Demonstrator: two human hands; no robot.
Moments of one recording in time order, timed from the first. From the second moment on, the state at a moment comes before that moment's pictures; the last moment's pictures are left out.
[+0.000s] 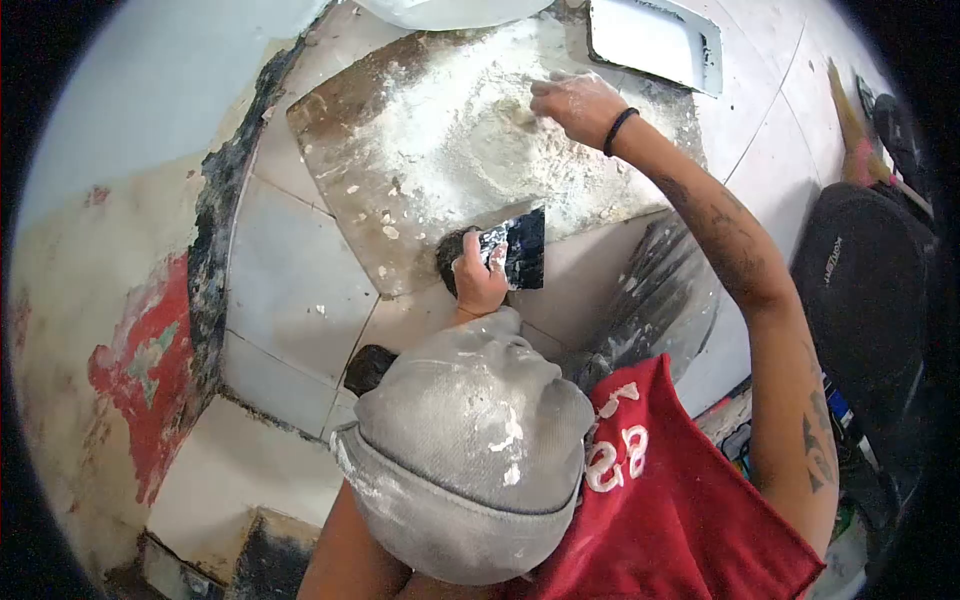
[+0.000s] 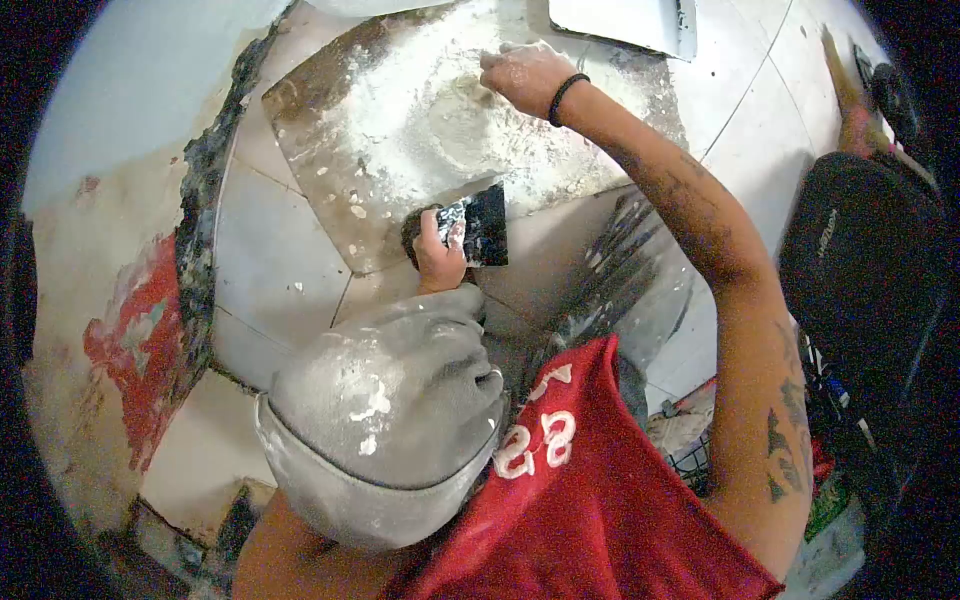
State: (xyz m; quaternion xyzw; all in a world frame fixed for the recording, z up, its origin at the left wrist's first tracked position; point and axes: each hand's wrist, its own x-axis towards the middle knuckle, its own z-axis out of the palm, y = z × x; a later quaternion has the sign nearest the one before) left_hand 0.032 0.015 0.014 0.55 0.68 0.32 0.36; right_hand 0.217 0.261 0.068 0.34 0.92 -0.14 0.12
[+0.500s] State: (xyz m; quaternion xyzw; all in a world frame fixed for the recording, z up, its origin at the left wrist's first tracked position) left_hand 0.034 0.017 0.013 0.53 0.69 0.32 0.37; right_hand 0.230 0.236 0.066 0.36 0.92 -0.14 0.10
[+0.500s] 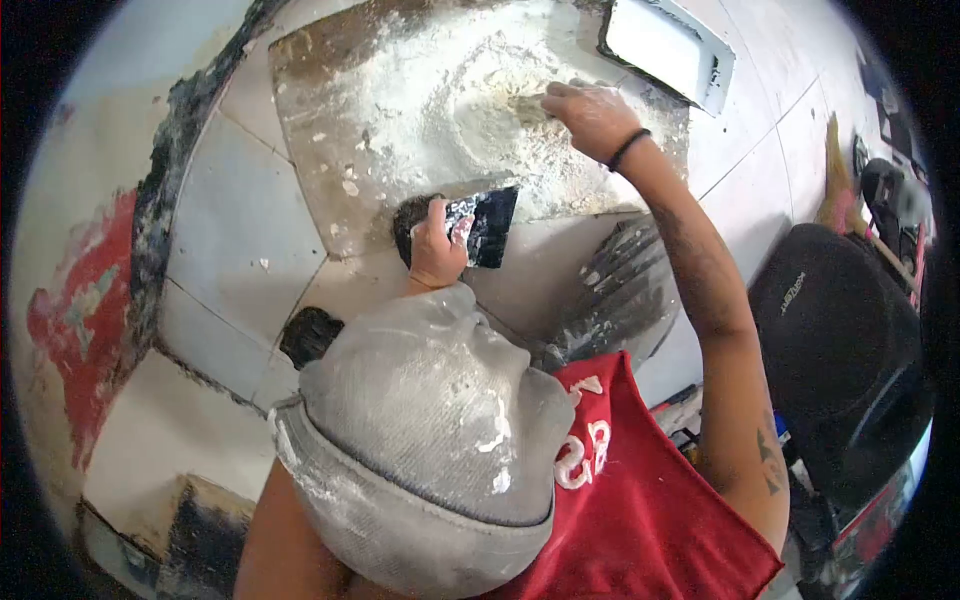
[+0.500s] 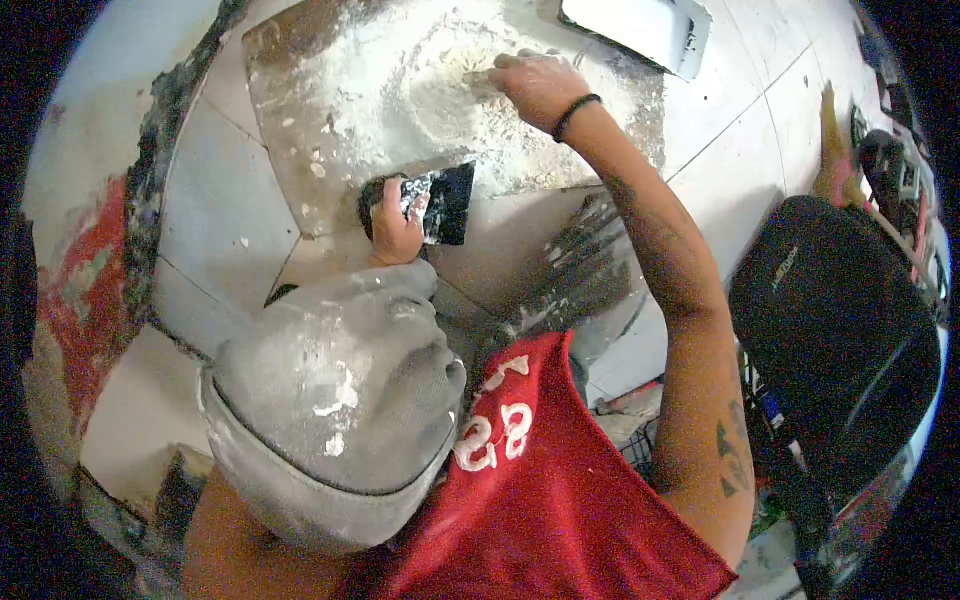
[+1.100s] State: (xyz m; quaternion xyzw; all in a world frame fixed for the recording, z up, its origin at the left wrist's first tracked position) left_hand 0.032 0.015 0.009 0.53 0.69 0.31 0.38; right_hand 0.215 0.245 0.063 0.36 0.93 -0.09 0.04
